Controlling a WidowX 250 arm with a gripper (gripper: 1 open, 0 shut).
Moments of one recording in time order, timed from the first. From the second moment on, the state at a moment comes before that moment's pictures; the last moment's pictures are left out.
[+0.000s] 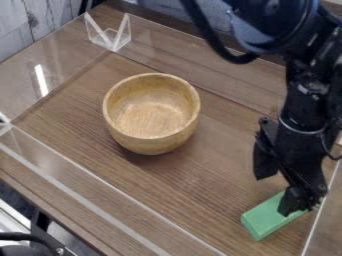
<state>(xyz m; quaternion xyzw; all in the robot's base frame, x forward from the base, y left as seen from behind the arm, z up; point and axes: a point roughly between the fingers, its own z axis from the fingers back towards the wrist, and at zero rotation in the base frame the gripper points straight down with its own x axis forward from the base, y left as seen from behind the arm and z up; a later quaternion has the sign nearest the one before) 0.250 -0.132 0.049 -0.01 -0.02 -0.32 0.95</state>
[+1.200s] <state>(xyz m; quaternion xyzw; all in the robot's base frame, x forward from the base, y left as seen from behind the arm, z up) 0.253 -0.128 0.028 -0.02 -0.11 -0.29 0.95</state>
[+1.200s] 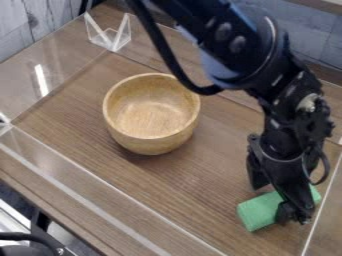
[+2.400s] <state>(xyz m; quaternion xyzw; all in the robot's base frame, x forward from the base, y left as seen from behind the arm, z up) 0.277 -0.131 0.022 -0.05 -0.12 -0.26 0.96</state>
